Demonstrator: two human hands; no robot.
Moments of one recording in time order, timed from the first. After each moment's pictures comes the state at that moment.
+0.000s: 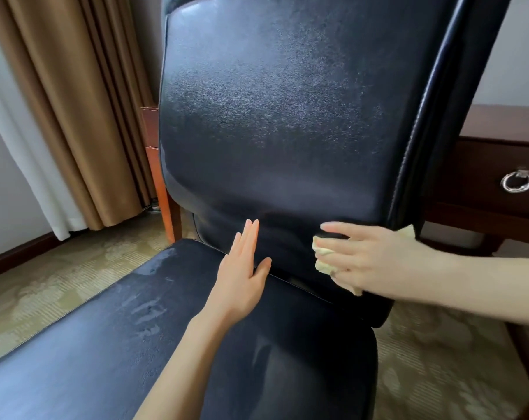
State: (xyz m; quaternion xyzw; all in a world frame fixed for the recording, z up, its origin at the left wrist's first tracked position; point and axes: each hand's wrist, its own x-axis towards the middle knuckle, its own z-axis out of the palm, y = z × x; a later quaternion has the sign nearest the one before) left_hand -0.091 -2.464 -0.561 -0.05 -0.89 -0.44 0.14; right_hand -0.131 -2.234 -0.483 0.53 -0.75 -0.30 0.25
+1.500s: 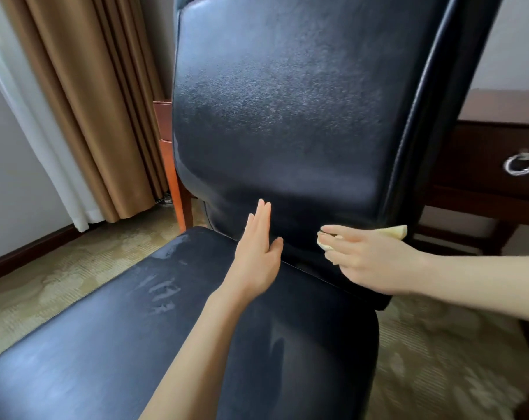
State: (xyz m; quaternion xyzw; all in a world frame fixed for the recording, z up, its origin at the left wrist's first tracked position) left_hand -0.071 -2.447 -0.541 -0.03 -0.86 -0.49 0.13; right_hand -0.130 -2.235 -0.517 0.49 -0.65 -0.50 0.30
